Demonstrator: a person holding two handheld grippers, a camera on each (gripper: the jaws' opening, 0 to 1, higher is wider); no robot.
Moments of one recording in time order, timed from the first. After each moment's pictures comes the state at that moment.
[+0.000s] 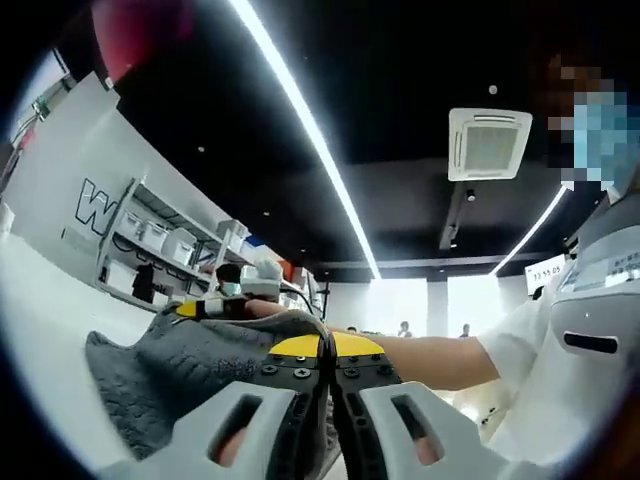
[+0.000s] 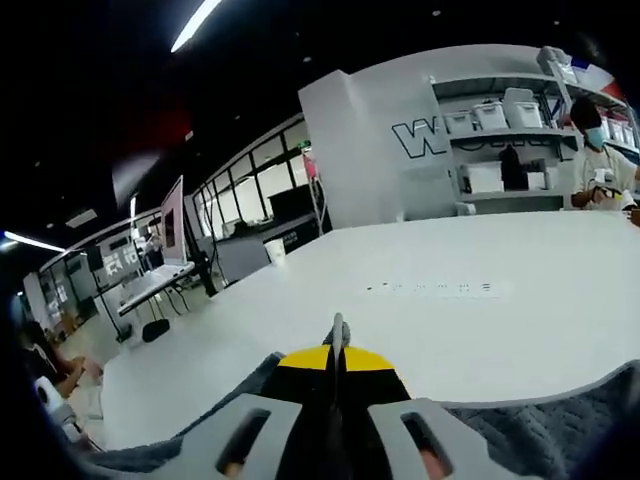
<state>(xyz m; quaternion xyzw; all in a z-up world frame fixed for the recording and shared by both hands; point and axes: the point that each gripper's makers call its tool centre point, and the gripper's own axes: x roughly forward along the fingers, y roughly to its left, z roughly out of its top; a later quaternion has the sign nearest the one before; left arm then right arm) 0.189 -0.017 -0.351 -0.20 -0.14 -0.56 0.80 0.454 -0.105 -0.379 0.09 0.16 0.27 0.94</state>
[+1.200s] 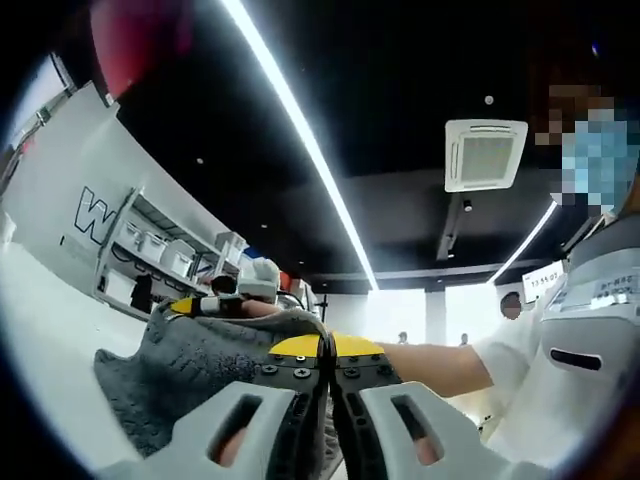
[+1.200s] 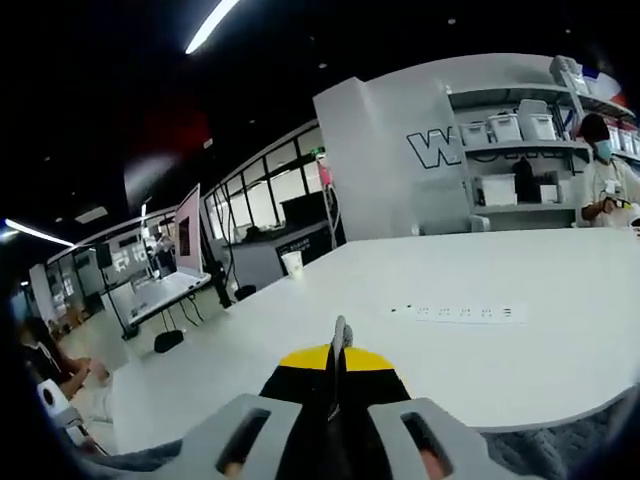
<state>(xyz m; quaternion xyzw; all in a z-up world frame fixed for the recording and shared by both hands) 0.187 0.010 -0.331 -0.21 -0.16 -0.56 0.79 0.481 -0.077 -0.335 0.08 0.14 0.30 0.94</state>
